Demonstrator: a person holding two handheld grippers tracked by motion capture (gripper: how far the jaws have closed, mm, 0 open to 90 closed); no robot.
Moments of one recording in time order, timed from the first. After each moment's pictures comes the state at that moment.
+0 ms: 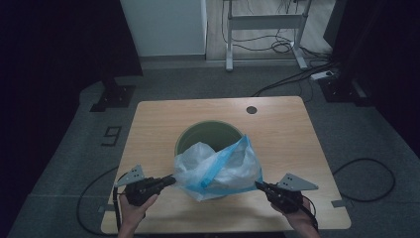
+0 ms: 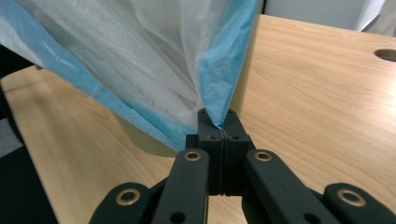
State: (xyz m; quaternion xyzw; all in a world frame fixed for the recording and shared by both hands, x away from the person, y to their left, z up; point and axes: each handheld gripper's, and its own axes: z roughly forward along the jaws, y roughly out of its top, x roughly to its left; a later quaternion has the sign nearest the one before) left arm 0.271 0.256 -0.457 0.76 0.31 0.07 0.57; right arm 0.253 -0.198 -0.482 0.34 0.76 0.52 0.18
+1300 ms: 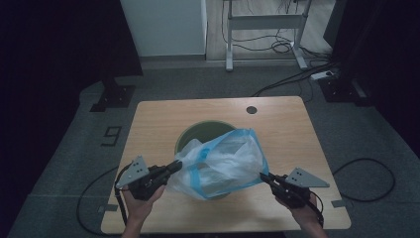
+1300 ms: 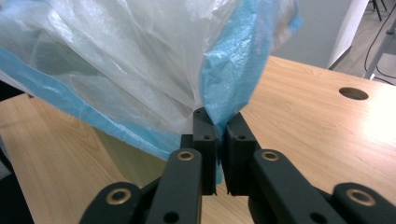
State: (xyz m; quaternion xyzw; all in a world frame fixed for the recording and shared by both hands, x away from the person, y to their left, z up) left arm 0.260 0.223 -0.392 0.72 0.29 0.17 0.60; right arm 0.252 -0.206 -0.453 0.34 0.73 0.55 0.22
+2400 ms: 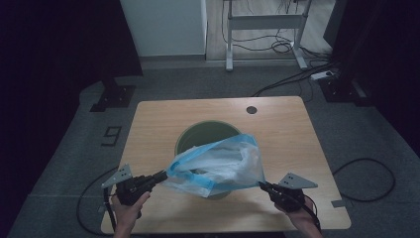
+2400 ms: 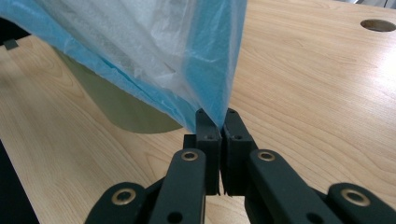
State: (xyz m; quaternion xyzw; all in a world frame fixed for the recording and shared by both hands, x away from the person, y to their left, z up) left arm 0.267 0.273 -0.452 0.72 0.34 0.07 0.60; right arm 0.259 -0.207 -0.495 0.37 0.77 0.49 0.18
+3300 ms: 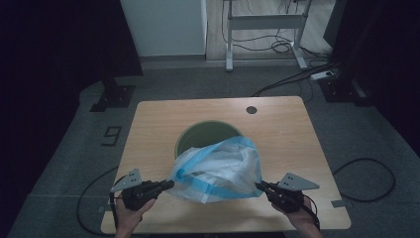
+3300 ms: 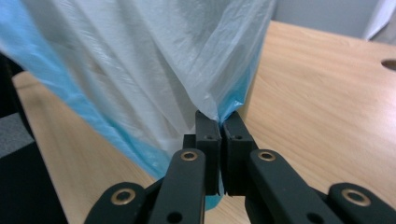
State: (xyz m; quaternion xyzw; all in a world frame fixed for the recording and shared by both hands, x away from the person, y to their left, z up) left arm 0.261 0.258 -0.454 0.77 0.29 0.07 0.56; right arm 0.253 -0.198 -0.478 0.33 0.76 0.52 0.17
